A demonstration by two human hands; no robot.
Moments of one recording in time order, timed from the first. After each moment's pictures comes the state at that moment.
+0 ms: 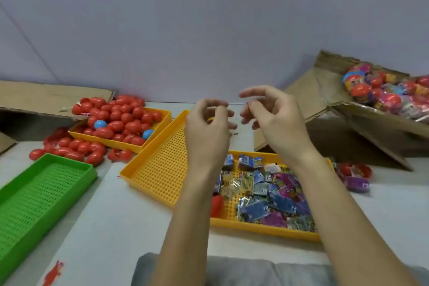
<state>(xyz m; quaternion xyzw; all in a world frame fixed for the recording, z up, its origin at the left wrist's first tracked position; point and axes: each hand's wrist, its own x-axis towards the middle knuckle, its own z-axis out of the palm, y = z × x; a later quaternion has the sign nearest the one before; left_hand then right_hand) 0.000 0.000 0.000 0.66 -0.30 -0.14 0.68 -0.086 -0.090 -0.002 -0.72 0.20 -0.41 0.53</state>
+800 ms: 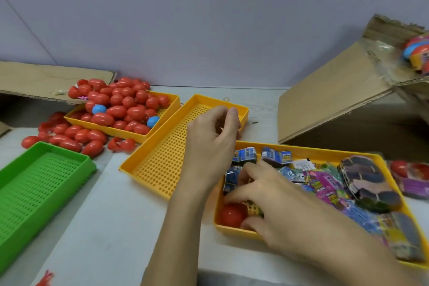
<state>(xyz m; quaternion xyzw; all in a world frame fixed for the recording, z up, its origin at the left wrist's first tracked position) 0.042 0.014 -0.050 0.71 -0.42 -0.07 0.56 -0.095 -0.035 -0.066 -0.96 0.12 -0.02 0.25</state>
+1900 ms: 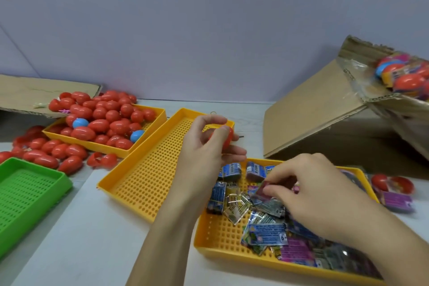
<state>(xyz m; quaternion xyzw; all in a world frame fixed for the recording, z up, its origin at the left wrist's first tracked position) 0.031 0.005 -0.050 0.57 -0.29 -0.30 0.71 -0.129 -0.076 -0.041 -0.91 0.31 -0.10 0.27</state>
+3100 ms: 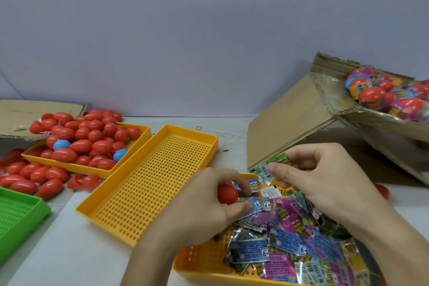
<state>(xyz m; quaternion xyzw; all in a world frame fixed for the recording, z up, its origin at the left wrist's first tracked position) 0.022 0.016 -0.051 0.72 -0.56 -0.25 0.32 -0.147 -0.102 -0.032 -0.77 0.37 -0.28 0.45</state>
